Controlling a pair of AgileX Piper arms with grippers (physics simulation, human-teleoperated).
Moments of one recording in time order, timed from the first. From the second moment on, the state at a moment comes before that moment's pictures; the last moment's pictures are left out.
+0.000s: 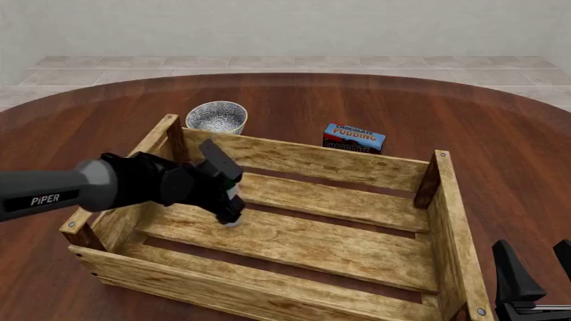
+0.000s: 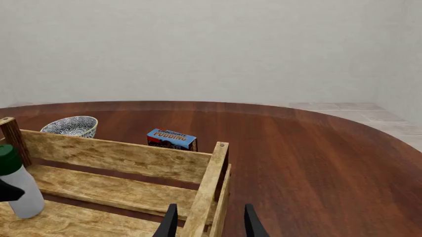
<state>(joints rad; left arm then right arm) -0.44 1.74 -1.00 0.26 0.38 0.00 0.00 0.00 0.00 0.00</state>
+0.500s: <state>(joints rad) -0.43 1.66 -0.99 0.29 0.40 0.00 0.00 0.00 0.00 0.00</state>
